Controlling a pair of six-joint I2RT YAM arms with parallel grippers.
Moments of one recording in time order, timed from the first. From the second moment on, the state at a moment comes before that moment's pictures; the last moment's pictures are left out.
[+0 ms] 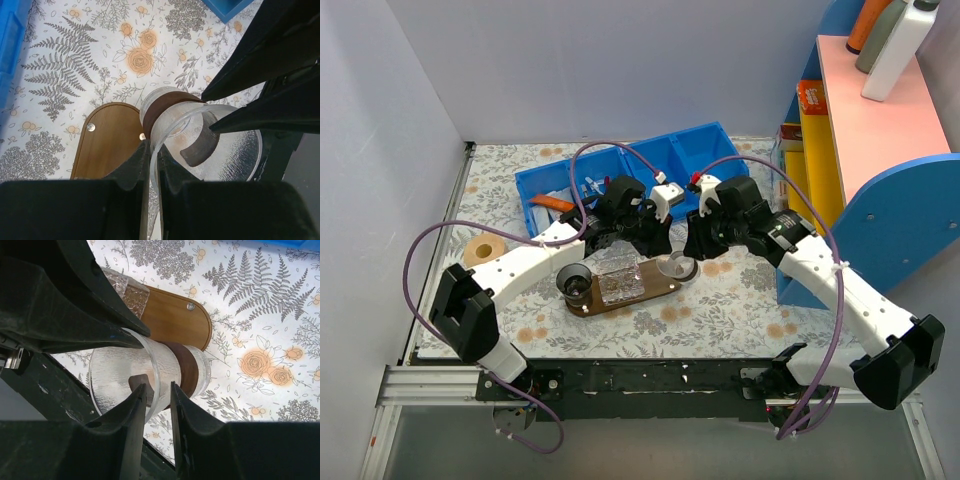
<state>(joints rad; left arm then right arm) -0.77 1.55 1.29 -0.39 0.41 -0.06 0.65 1.23 1.22 -0.76 -0.24 0.18</state>
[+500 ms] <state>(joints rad) -0.77 1.59 1.30 -0.45 0.38 -0.06 0.73 1.23 1.10 -0.67 -0.04 0.34</state>
